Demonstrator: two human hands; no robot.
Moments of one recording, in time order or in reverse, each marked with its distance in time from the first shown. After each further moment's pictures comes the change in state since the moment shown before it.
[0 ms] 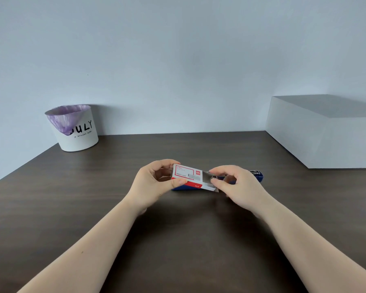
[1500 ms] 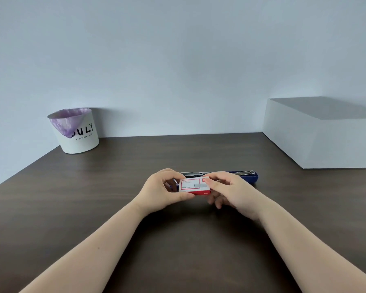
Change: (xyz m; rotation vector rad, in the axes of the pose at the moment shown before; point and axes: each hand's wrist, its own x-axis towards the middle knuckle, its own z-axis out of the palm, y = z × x) left_hand -0.001 -0.008 0.010 0.453 -0.126 0.046; right_hand -0.007 0.001 0.004 0.492 -0.268 0.119
